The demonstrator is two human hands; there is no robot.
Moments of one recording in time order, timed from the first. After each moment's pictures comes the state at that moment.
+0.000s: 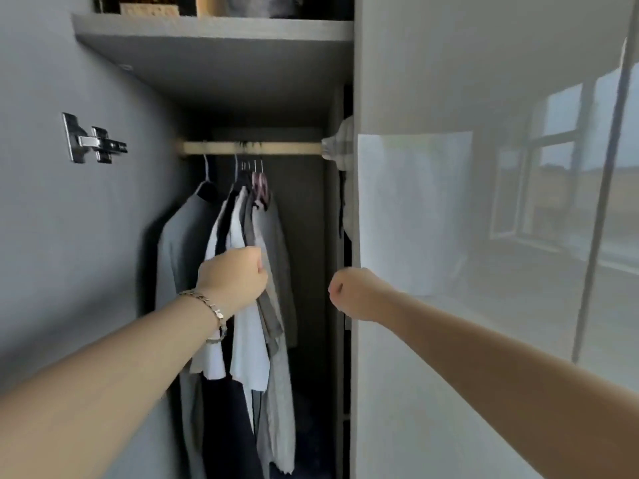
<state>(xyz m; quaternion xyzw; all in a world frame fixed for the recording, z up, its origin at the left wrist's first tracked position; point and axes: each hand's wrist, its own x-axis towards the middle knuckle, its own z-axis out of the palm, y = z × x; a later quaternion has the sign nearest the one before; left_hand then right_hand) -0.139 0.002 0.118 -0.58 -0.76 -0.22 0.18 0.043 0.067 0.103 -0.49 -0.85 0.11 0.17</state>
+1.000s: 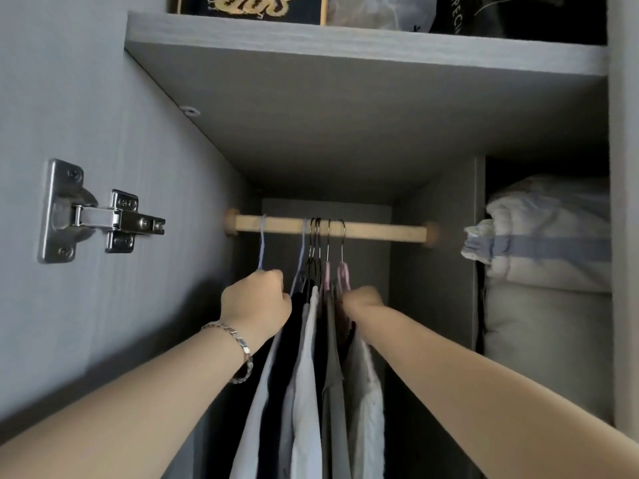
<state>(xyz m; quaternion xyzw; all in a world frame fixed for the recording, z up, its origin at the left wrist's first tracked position) -0.316 0.166 0.211 -0.55 -0.74 -0.30 0.25 -0.197 0.256 0.218 -0.47 -0.66 0.40 0.44</state>
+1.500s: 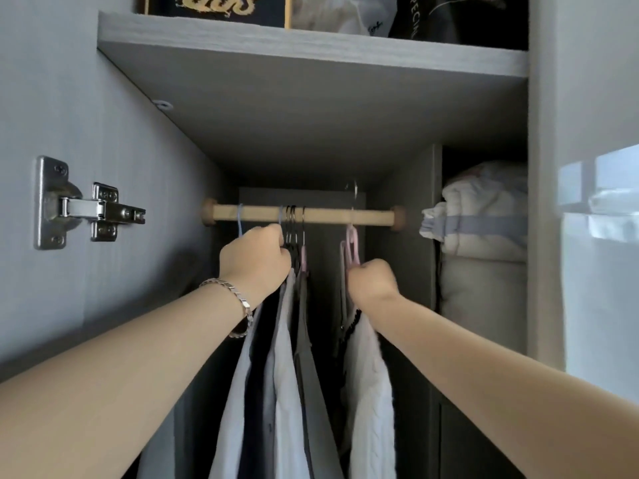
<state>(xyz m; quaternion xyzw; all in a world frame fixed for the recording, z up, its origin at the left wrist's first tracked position) -0.283 0.146 0.239 -0.57 -0.68 -0.37 0.26 -0.143 0.211 0.216 -0.49 -0.66 0.26 0.51</state>
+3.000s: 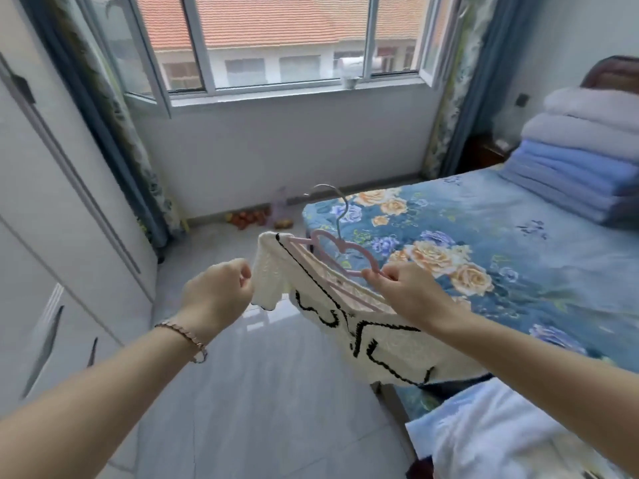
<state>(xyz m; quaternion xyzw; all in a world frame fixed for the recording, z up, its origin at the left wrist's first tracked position) 0.335 -0.240 -0.125 -0.99 -0.05 -0.08 -0.13 0.311 -0.496 -0.093 -0.93 -0.04 0.04 0.36</state>
